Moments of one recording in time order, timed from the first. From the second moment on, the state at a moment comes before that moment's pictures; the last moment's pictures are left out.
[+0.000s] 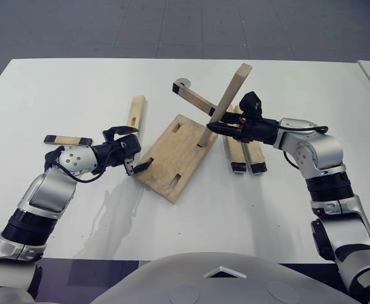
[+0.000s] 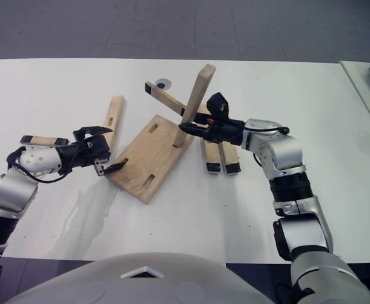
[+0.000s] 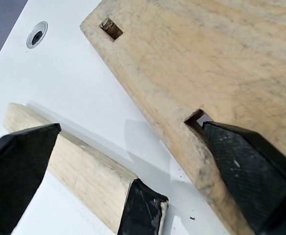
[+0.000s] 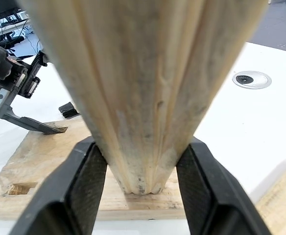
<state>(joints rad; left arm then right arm) -0.10 0.82 -0.25 -0.19 0.00 0.29 -0.77 -0.45 -0.48 0.15 0.09 0.47 0.63 0.86</state>
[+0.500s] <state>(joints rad) -0.09 0.80 -0.24 -0.19 0.00 0.30 -0.76 -0.33 -0.60 0.08 -0.14 0.47 0.72 0.88</state>
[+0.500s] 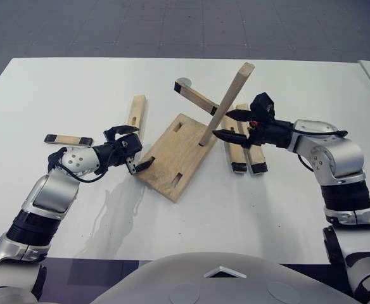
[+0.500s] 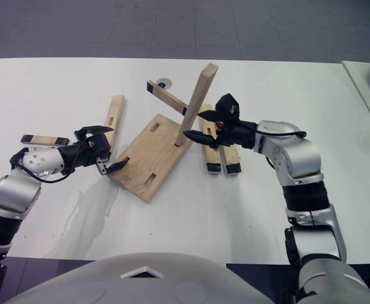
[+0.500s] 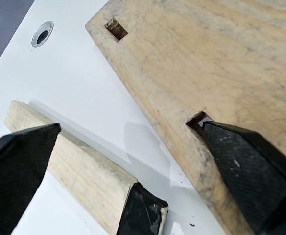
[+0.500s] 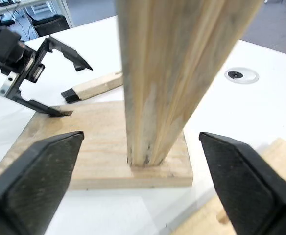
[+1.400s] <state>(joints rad) -0.12 0.79 -0.25 -0.17 0.01 0.31 -0.74 -0.92 -0.35 -0.32 -0.26 0.82 0.83 0.29</state>
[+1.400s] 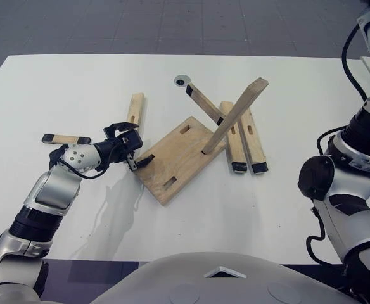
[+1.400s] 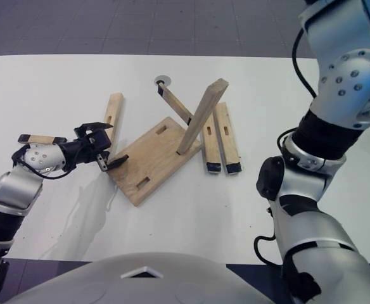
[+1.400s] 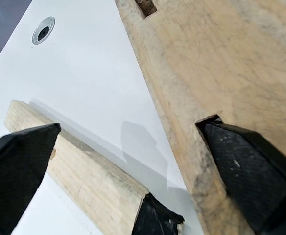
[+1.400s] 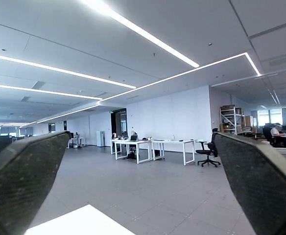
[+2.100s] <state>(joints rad) -0.15 0.71 -0.24 -0.15 0.04 0.40 -0.66 -0.76 -0.31 -0.38 -0.45 0.98 0.80 0.07</state>
